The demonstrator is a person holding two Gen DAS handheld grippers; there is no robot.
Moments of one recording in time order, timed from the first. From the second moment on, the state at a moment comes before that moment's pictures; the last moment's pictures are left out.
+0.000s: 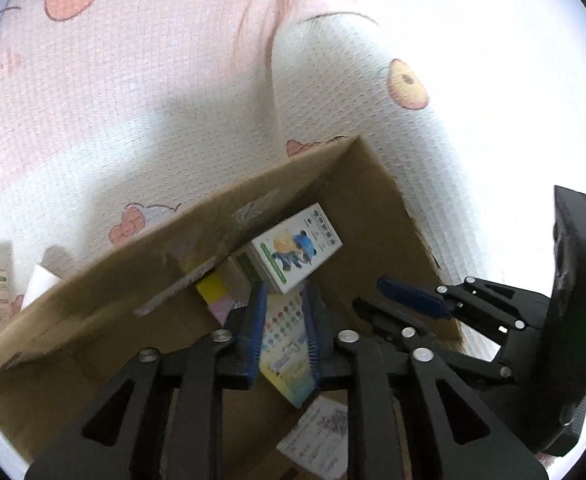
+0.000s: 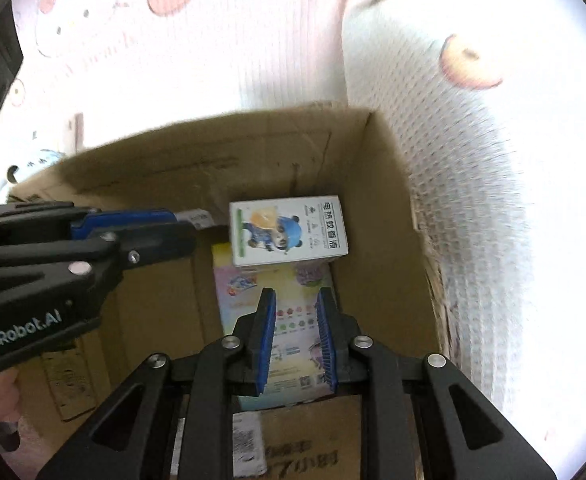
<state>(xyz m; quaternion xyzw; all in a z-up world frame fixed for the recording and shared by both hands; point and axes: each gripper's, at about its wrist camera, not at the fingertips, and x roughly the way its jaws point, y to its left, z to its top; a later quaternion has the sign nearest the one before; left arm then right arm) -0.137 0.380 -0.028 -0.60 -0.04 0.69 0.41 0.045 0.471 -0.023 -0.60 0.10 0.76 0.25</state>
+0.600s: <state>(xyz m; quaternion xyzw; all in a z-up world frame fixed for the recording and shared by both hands) -0.123 0.254 0.046 -0.48 0.00 0.79 0.39 0.015 0.322 0.034 -0.54 0.06 0.80 0.25</state>
